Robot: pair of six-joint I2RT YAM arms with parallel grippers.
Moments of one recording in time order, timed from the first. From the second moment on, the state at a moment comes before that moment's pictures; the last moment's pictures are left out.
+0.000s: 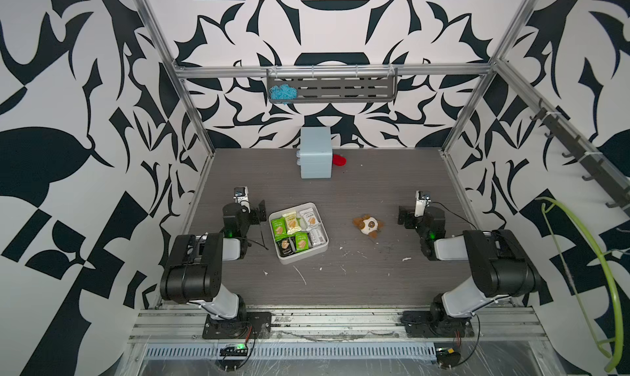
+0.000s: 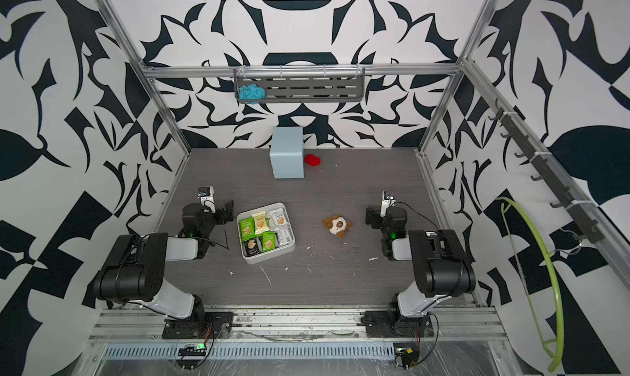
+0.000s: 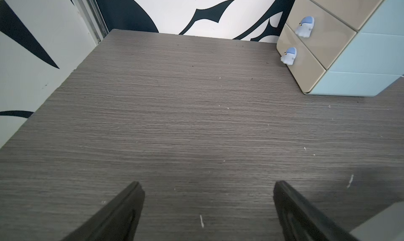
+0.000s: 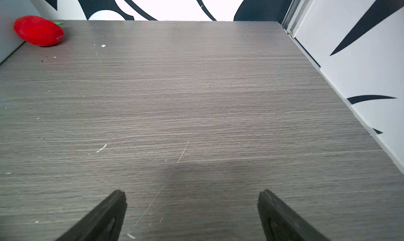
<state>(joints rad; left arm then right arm) 0.01 1.56 0.40 0.79 0.08 -0.05 0.01 1.58 0.36 0.76 0.04 0.02</state>
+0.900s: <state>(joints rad) 0.00 1.39 0.58 0.38 0.02 -0.12 0.01 1.29 0.47 0.37 0.16 0.12</state>
